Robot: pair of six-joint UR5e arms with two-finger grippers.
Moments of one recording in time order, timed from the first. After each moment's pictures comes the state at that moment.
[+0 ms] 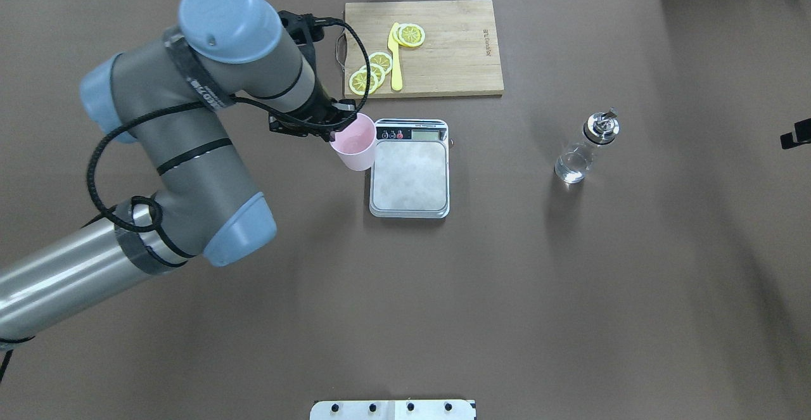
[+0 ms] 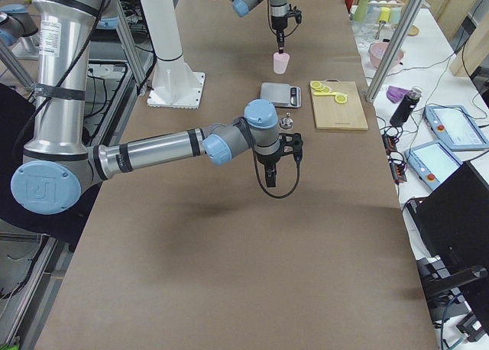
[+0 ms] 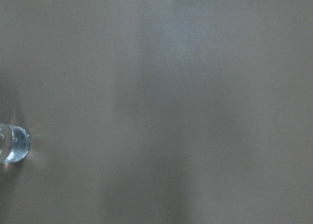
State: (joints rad) left arm -0.68 -2.33 -1.70 -1.56 -1.94 -1.23; right arm 1.29 -1.71 1.93 -1.26 2.30 0.55
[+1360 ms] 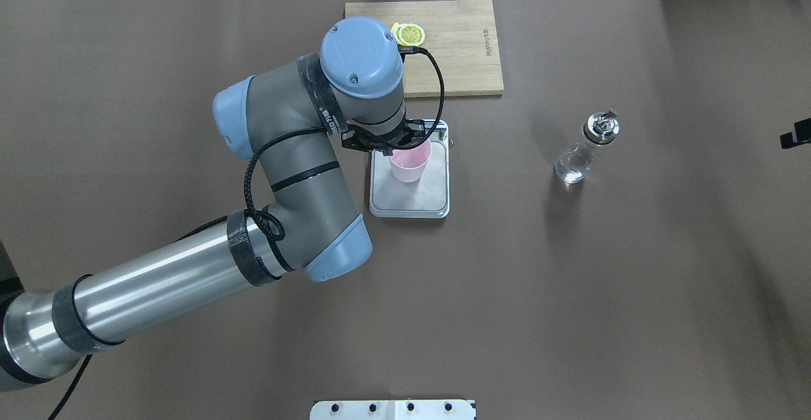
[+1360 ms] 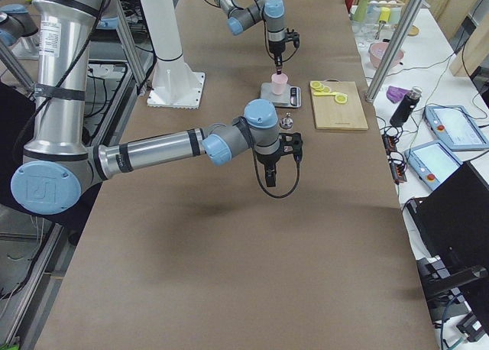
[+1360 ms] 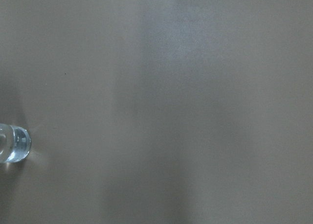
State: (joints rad) left arm -0.58 -2.50 -1.48 -1.56 -1.83 -1.27; right arm 1.29 -1.71 1.94 -1.26 2.30 0.55
